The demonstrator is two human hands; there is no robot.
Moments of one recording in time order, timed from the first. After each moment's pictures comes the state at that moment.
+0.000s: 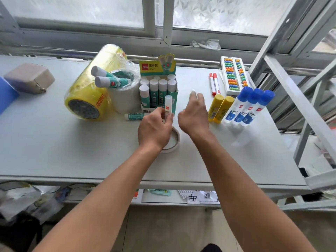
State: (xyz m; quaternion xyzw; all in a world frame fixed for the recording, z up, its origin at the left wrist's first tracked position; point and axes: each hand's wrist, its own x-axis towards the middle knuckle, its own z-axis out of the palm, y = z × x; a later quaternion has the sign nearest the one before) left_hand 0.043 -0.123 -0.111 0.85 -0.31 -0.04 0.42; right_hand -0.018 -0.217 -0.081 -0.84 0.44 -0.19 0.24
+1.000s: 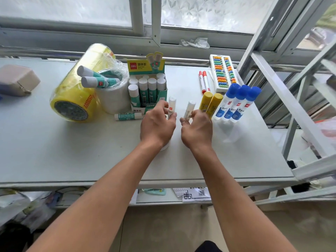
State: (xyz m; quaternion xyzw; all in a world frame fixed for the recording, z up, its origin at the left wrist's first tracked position) left_hand 0.025 -0.143 -0.103 0.83 -0.35 -0.05 0.43; right_hand -0.060 -0.204 -0.106 -0.77 0.52 -0.26 0.26
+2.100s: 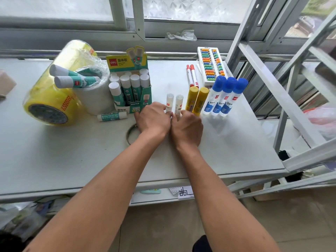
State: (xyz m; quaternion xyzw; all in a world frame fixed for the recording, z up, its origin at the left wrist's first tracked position) left_hand 0.020 -0.188 -0.114 0.91 -0.34 -0.06 0.23; right_hand -0.058 -0.217 -0.128 -0.76 0.55 -0.29 0.18
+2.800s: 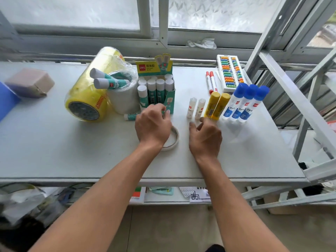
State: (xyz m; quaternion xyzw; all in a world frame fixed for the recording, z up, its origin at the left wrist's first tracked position) left_hand 0.043 -0.124 -0.107 0.87 -0.34 0.08 0.36; right_hand -0.072 -0.192 -0.129 -0.77 0.50 -0.34 0.19
